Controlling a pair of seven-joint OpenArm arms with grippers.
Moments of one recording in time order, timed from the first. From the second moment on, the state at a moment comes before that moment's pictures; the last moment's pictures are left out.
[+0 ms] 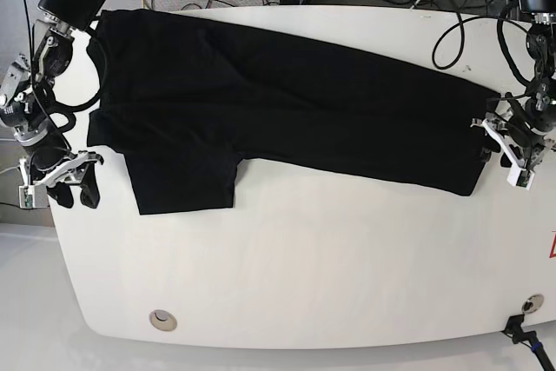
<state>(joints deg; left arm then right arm) 3.5 -36.3 -11.7 87.5 -31.2 -22.1 43.9 5.3 21.0 31.4 92.2 31.0 28.5 -47.0</state>
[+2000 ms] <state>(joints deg) 5.5 -35.7 -13.8 87.0 -31.2 -22.6 44.1 24.9 17.9 9.8 59.3 18.5 31.2 -48.3</state>
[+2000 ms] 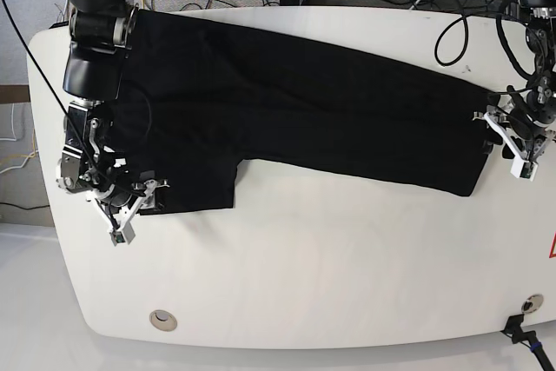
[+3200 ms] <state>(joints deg) 5.0 -35.0 -13.3 86.4 -31.2 -22.5 44.1 26.9 19.8 10.1 55.0 30.5 34.5 -56.0</state>
